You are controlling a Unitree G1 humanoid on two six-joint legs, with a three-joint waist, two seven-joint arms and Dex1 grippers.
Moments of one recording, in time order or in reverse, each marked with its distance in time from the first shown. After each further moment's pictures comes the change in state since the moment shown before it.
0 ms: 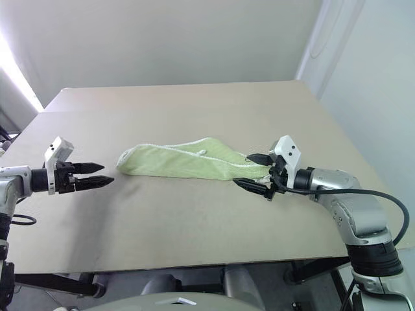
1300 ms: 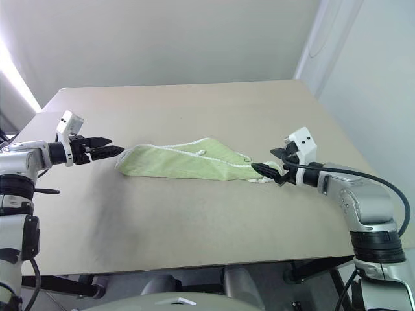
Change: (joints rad) left arm -0.385 -0.112 -0.067 0.461 0.095 -0.138 0.078; right arm -0.064 -0.006 -0.039 0.196 -0.054 0.138 -0.180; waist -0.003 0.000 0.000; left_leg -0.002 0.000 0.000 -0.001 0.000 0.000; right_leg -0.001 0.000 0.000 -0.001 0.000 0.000
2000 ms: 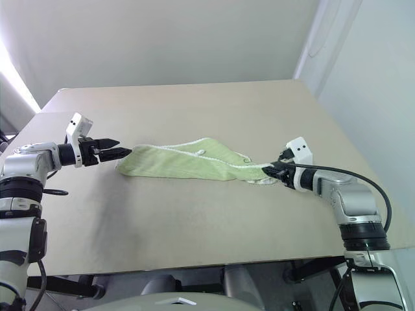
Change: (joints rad) left arm 0.023 -0.039 0.001 -0.043 -0.003 0.004 0.023; right arm -0.054 0.039 0.055 0.183 -0.090 -0.052 0.016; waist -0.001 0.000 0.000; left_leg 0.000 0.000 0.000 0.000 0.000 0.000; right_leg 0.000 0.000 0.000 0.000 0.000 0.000
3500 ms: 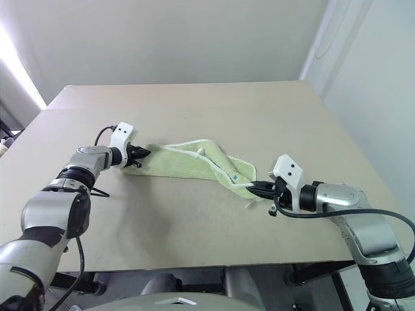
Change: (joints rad) left arm -0.228 -0.249 -0.026 0.495 0.256 -0.313 0.428; right arm 0.279 -0.115 0.001 -0.486 0.051 -0.125 0.184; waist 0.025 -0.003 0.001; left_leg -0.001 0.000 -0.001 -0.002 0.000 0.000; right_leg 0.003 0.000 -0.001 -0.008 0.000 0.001
